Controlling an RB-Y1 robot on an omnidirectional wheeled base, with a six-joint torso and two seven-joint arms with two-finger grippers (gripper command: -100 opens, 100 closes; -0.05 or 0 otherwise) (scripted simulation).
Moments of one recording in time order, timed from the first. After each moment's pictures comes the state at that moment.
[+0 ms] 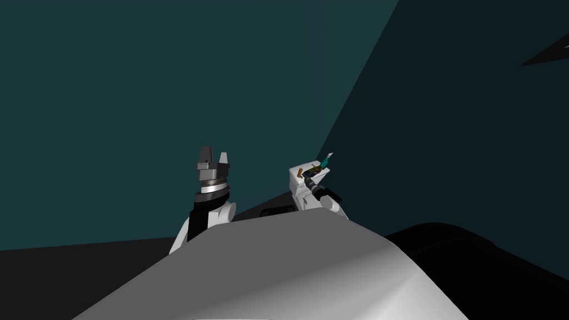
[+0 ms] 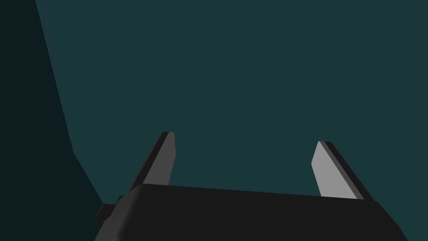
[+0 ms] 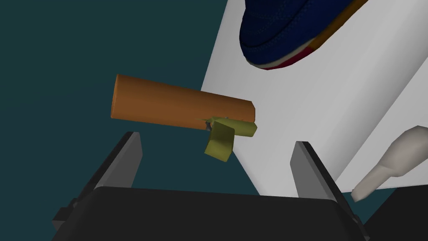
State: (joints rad) left arm 0.47 0.04 -0.02 -2.34 -0.07 -0.46 -0.05; right arm 0.50 -0.28 -0.03 -1.99 -0.98 0.38 -2.10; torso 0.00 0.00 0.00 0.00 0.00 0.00
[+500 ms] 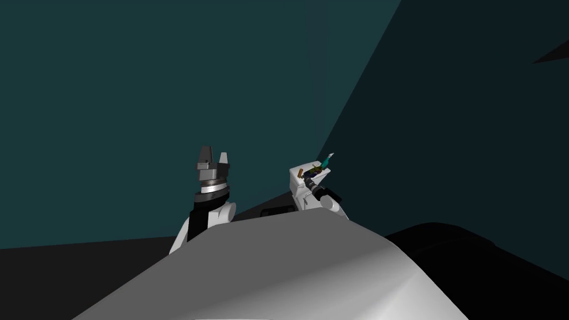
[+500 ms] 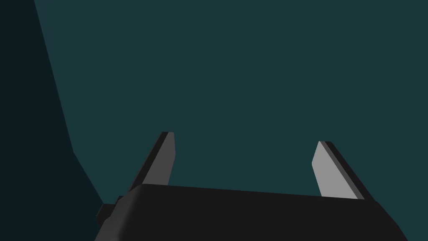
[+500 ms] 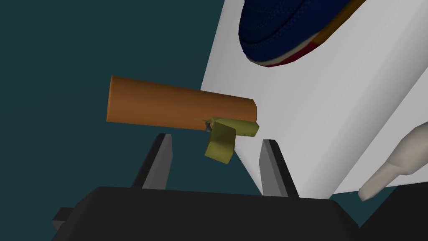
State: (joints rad) left arm 0.47 0.04 -0.02 -2.34 -0.07 -0.46 -0.05; right arm 0.49 -0.29 -0.03 -1.99 -0.98 0.39 -2.12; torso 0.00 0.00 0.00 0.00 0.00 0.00
